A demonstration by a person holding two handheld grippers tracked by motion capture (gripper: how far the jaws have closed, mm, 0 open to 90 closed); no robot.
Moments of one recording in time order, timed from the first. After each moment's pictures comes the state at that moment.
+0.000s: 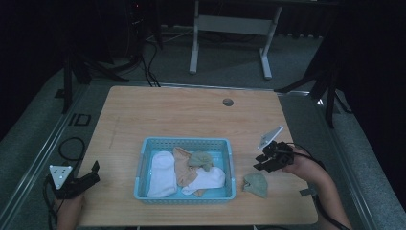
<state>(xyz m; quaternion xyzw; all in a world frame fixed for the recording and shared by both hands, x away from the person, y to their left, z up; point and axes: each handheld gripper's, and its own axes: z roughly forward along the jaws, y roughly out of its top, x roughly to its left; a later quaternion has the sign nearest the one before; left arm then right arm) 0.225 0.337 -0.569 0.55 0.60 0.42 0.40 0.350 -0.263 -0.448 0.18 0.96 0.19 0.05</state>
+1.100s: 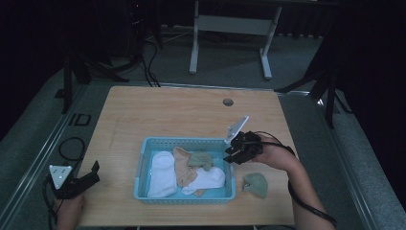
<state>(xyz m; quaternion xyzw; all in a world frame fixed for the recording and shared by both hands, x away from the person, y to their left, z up) 0.225 0.337 -0.569 0.55 0.60 0.42 0.40 0.354 -0.167 -0.419 0.10 0.97 0.21 0.05</state>
